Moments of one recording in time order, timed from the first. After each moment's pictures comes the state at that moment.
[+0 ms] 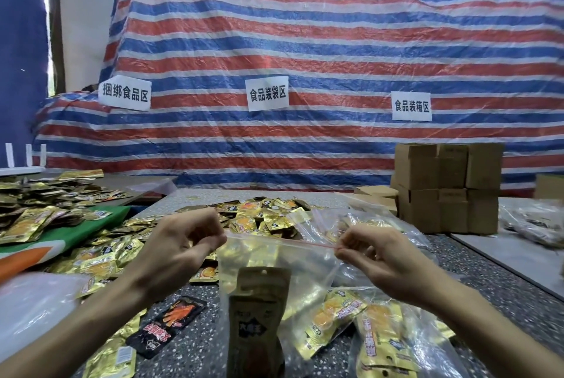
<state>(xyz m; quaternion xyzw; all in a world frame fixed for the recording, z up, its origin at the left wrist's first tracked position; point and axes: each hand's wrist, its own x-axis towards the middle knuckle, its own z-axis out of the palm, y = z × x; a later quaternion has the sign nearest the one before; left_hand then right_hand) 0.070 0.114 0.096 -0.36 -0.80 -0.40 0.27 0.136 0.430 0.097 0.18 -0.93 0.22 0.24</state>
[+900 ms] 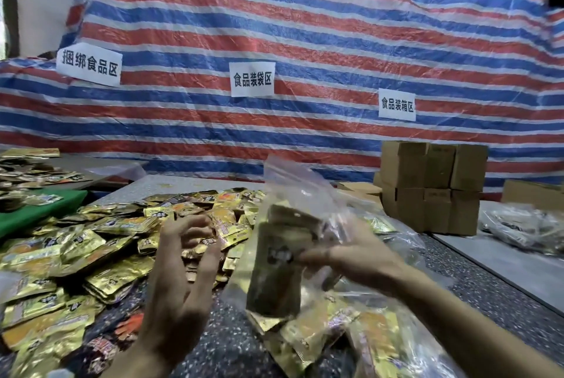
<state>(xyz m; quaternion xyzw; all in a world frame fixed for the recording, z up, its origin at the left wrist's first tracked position) 0.026 0.175 0.009 -0.30 -0.65 -0.58 0.37 0.080 0.408 0.088 0.12 -0.86 0.49 0.10</state>
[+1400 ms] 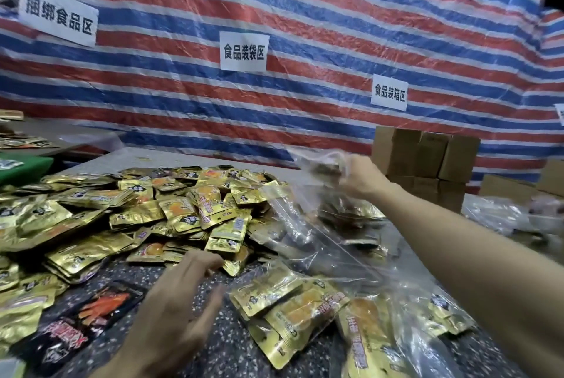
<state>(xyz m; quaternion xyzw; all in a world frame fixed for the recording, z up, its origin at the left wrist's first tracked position) 0.001 0.183 -0.059 -0.35 -0.79 -0.40 0.31 -0.059 0.513 0.122 -0.11 -0.97 0.02 0.22</state>
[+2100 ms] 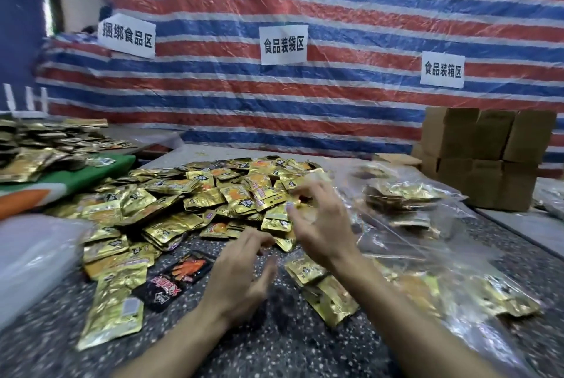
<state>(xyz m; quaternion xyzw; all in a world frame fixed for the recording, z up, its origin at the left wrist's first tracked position) 0.001 0.177 -0.063 -0.32 -0.82 -0.38 0.29 0.015 0.337 0.015 0.14 -0.86 0.30 0.39</state>
